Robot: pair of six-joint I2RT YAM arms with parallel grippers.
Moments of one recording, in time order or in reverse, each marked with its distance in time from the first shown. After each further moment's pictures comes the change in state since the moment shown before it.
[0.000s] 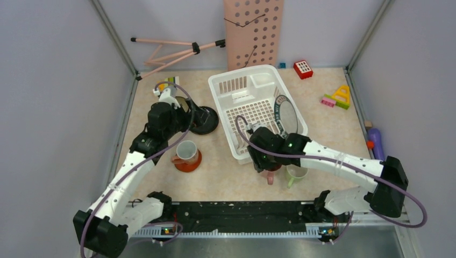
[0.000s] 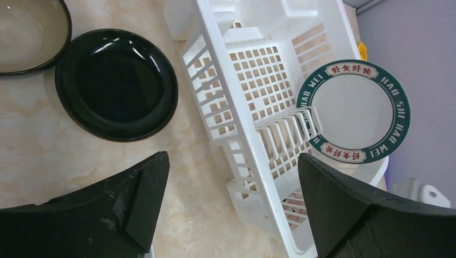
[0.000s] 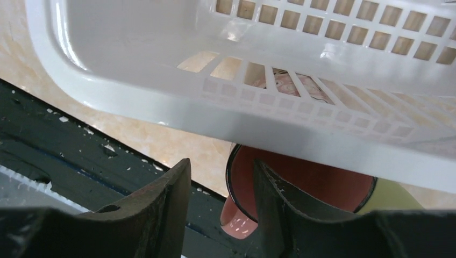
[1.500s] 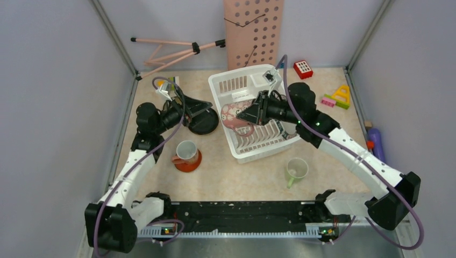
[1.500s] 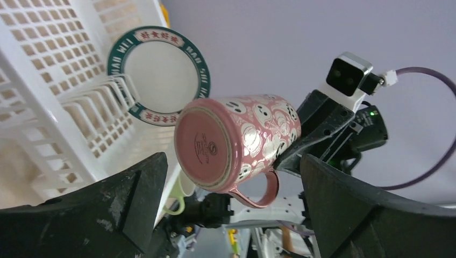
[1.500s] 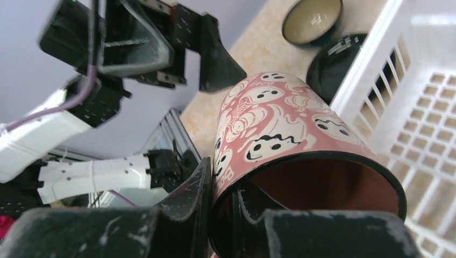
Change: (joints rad) left arm 0.212 0.034 -0.130 0.534 0.689 -0.575; right arm -0.361 -0.059 0.145 0.614 -0.616 0.081
